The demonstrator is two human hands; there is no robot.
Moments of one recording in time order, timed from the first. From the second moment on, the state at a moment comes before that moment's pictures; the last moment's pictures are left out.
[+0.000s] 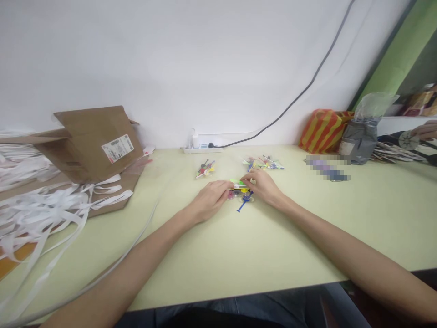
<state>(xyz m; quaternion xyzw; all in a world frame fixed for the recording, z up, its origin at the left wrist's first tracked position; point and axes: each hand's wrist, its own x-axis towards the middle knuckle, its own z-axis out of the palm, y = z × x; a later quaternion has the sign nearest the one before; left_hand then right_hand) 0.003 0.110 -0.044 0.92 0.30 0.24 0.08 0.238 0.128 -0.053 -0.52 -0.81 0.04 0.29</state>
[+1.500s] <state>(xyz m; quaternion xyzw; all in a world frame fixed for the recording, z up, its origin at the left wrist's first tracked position) -0.002 0.091 -0.020 0.89 0.37 0.28 0.04 0.216 0.084 -0.014 -0.27 -0.67 0.53 0.44</state>
